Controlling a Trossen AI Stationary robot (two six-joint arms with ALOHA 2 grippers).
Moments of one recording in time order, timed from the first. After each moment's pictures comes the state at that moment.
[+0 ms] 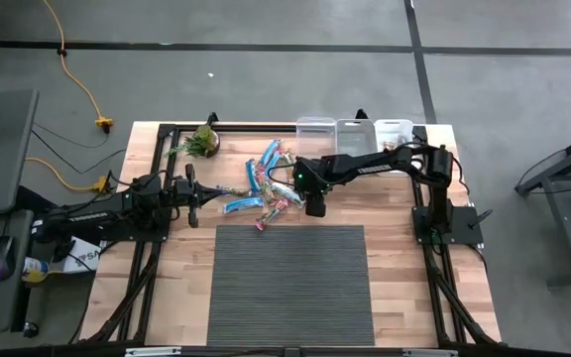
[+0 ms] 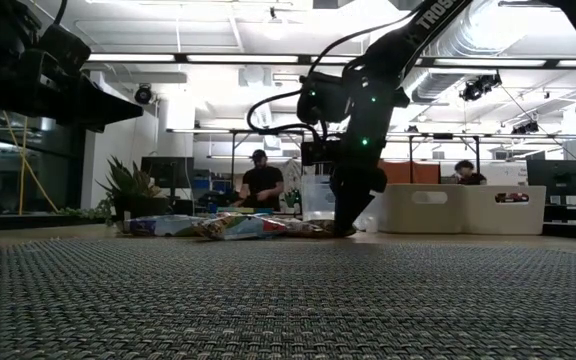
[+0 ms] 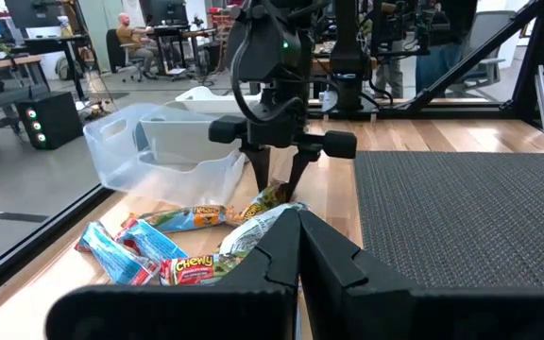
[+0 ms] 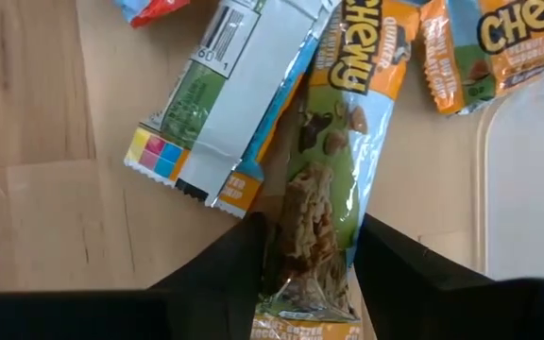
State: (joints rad) left arm 0.23 0.09 0.02 0.01 0.06 0.07; right arm -0.25 1.98 1.23 -0.49 0.01 -0.15
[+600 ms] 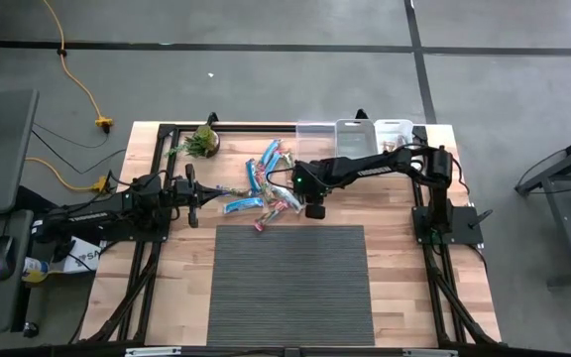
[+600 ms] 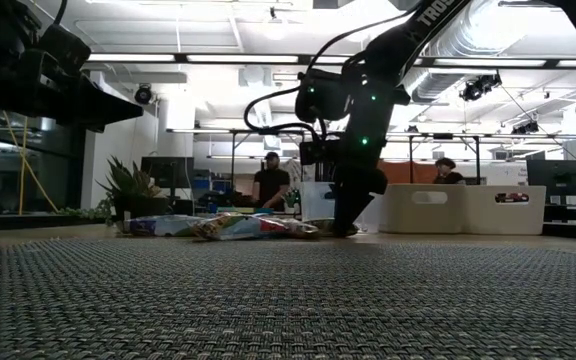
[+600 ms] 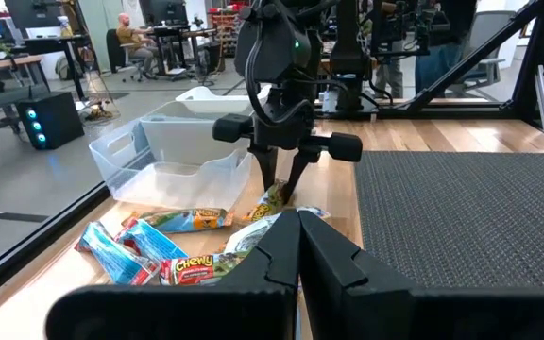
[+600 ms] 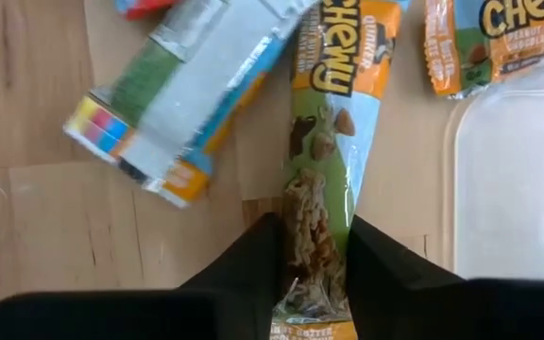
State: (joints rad) left arm 0.24 0.09 0.02 0.01 0.06 0.07; right arm -0.25 1.98 1.23 -0.51 0.08 -0.15
